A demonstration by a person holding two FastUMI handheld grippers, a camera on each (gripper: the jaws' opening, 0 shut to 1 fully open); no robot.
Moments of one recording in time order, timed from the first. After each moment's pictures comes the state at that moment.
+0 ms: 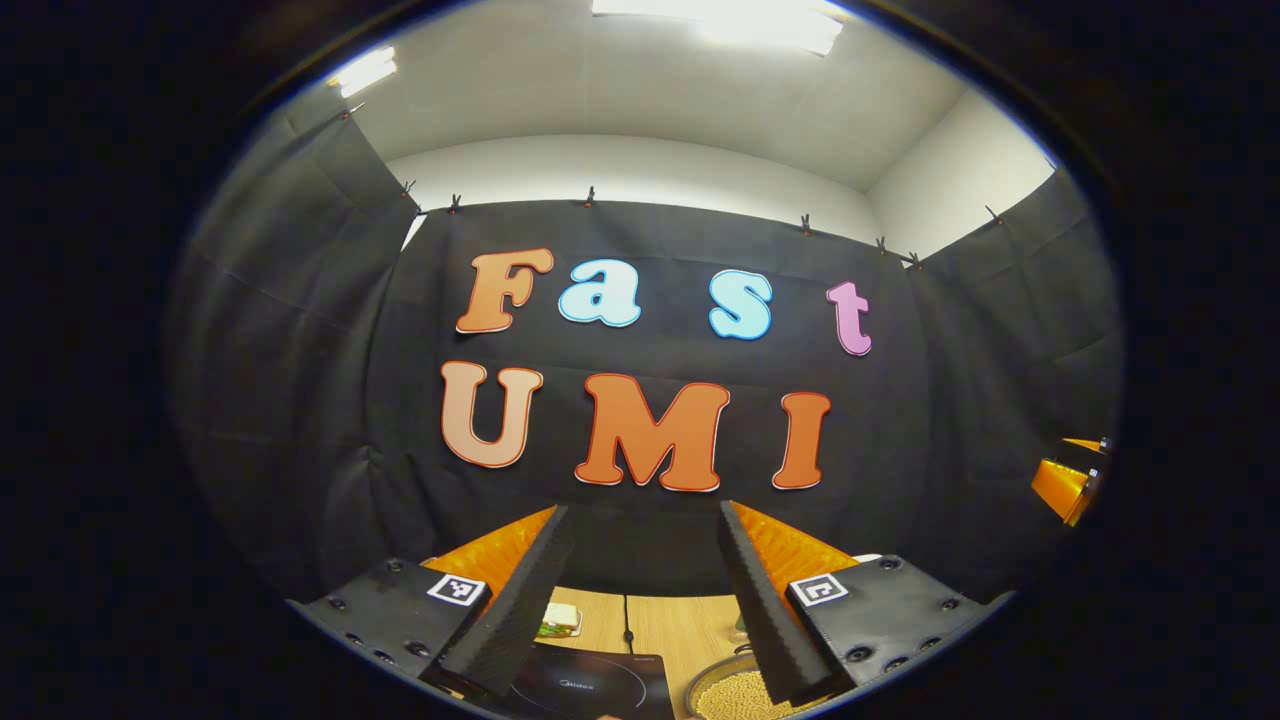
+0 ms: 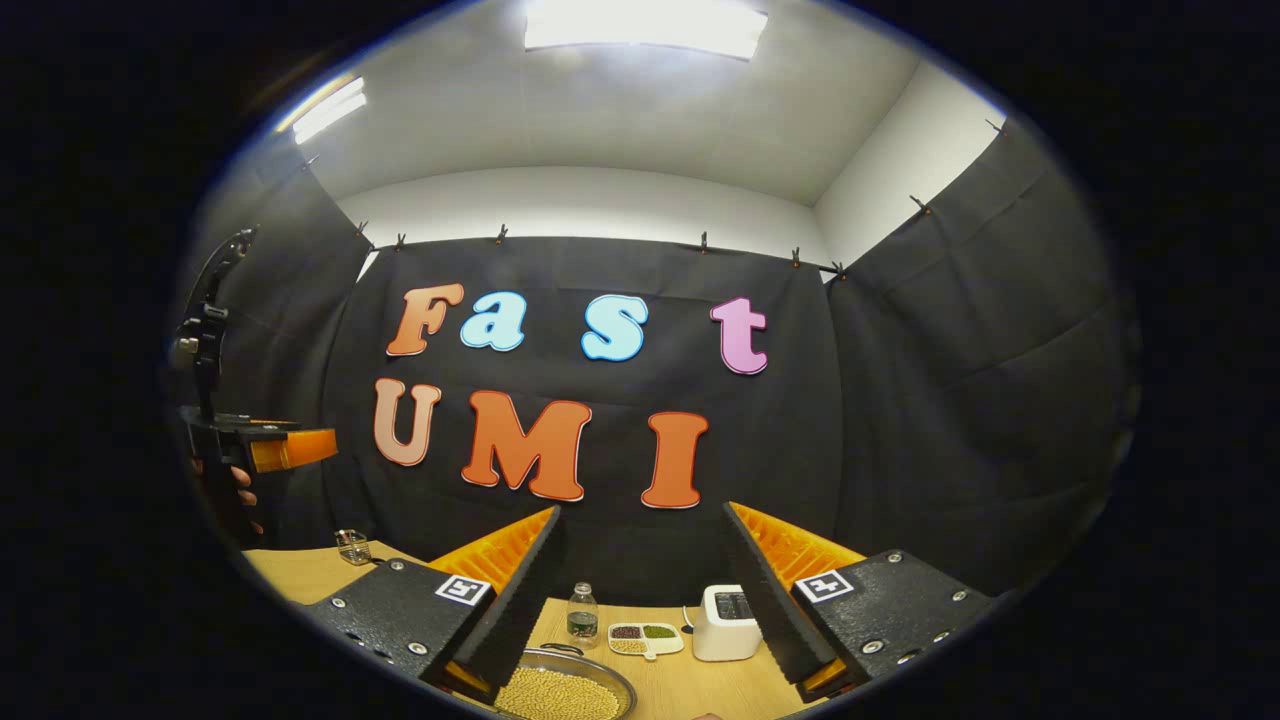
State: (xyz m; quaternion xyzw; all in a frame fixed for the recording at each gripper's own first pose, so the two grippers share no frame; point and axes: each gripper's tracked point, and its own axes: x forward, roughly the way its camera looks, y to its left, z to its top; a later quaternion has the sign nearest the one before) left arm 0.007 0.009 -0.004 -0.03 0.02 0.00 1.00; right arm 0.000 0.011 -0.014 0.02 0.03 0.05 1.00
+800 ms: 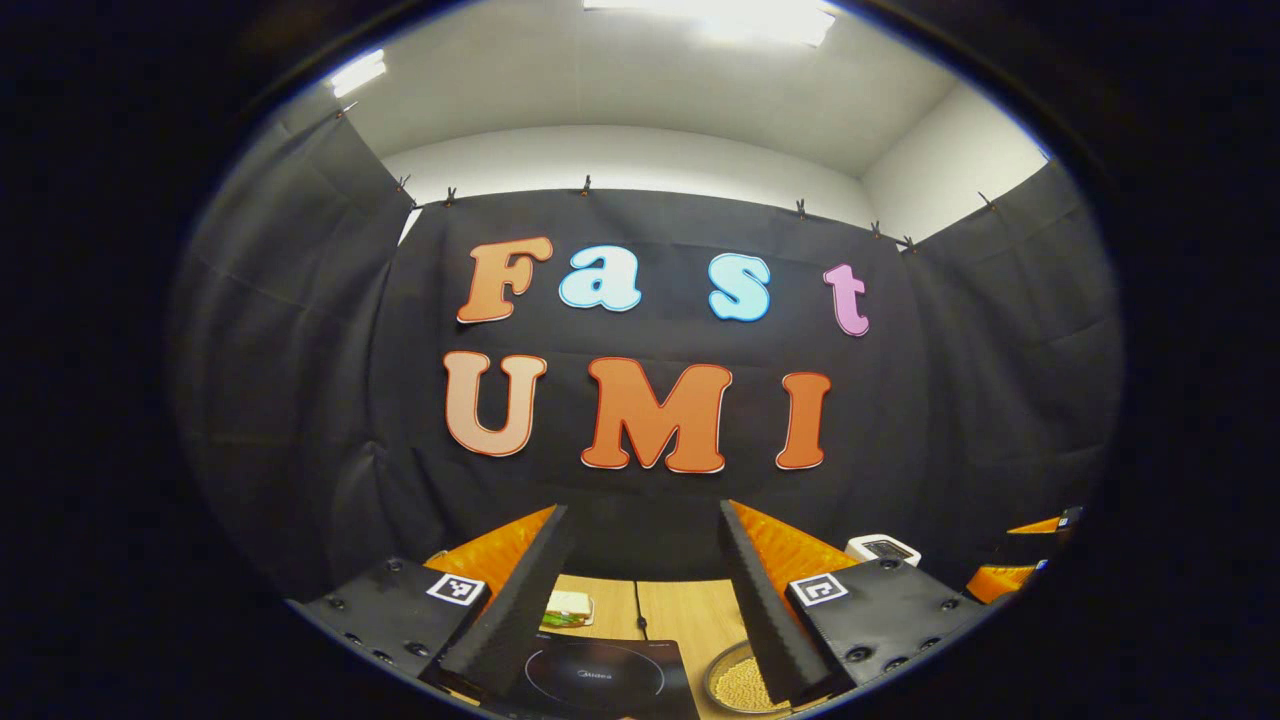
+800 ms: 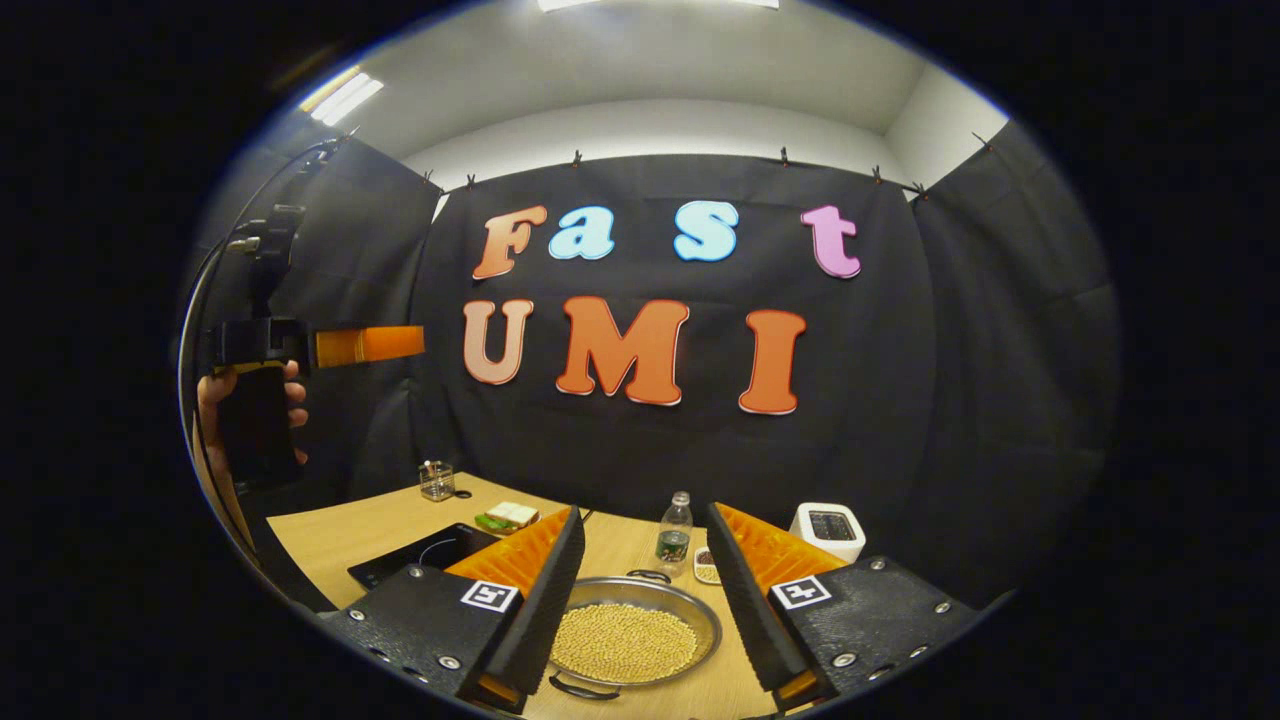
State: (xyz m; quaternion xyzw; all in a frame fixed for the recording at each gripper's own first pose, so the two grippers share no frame) left arm -0.007 0.028 -0.026 -0.02 0.04 0.00 1.00; right arm -0.053 0.101 -0.124 0.03 0.17 0.18 0.97
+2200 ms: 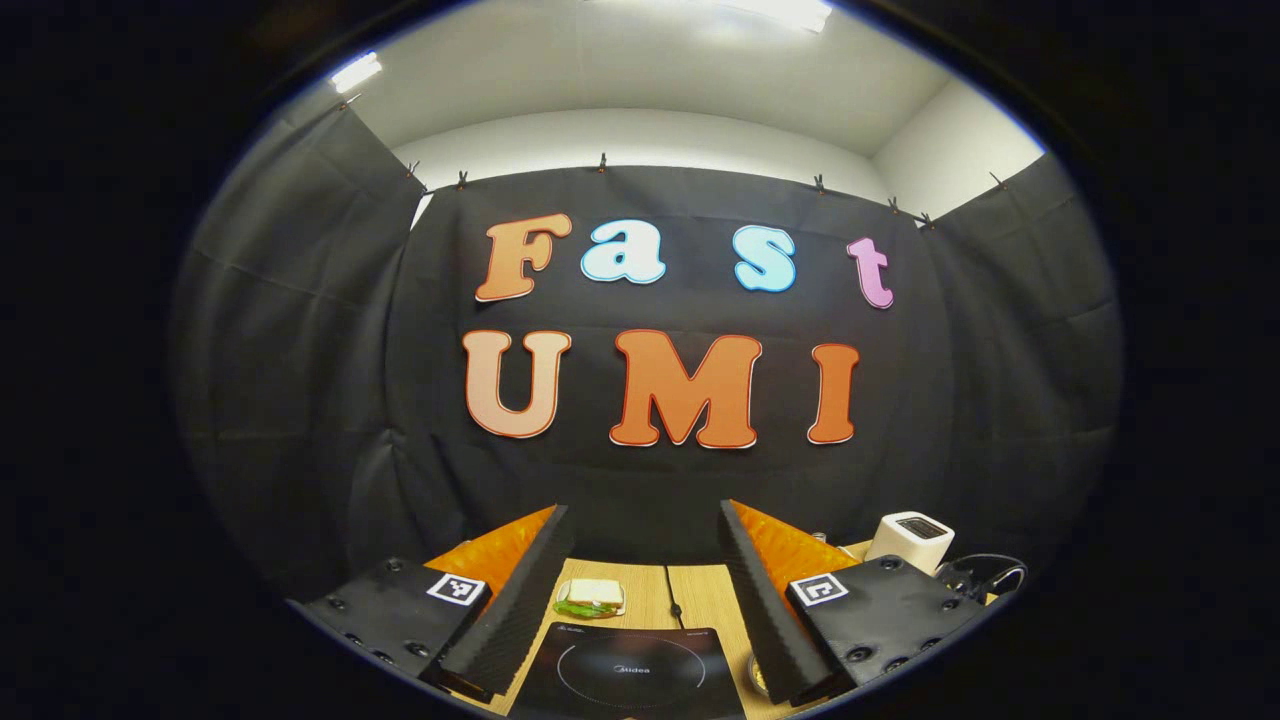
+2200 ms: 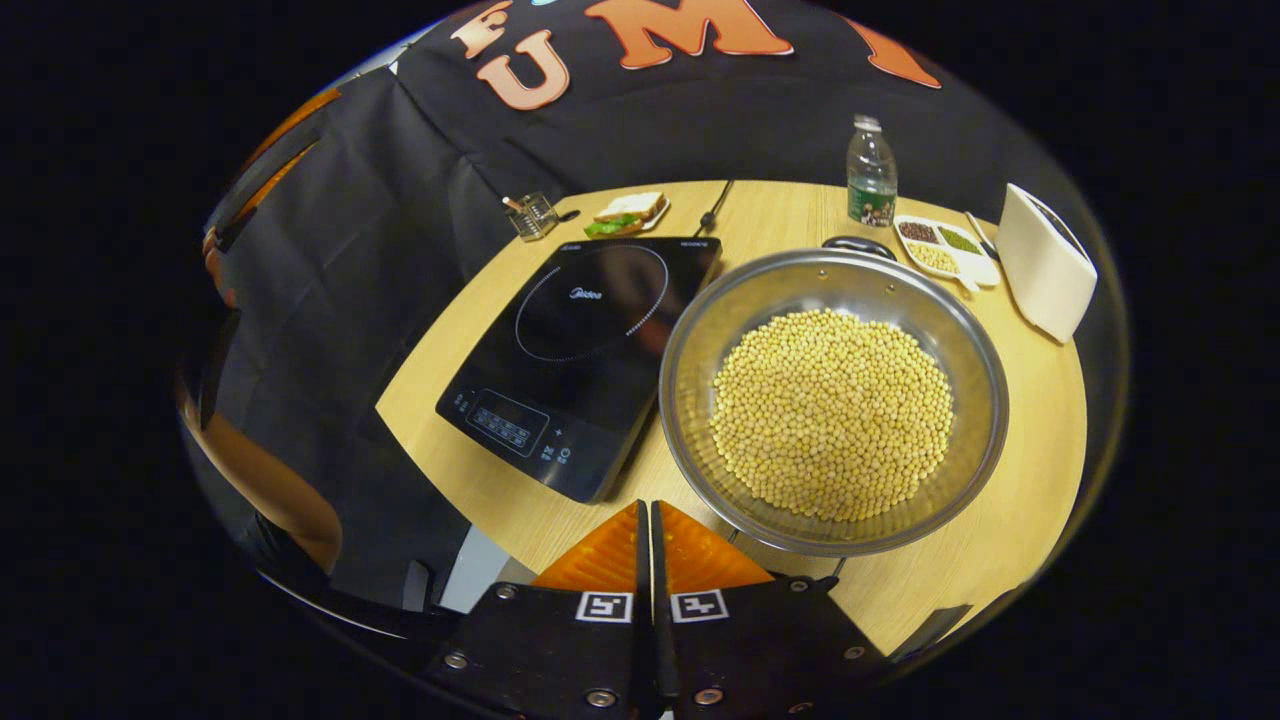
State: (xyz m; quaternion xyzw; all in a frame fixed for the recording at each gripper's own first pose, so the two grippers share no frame) left arm 0.006 0.064 -0.066 -0.01 0.08 0.02 1.00; right arm -0.180 0.218 -0.333 0.08 0.62 0.34 0.70
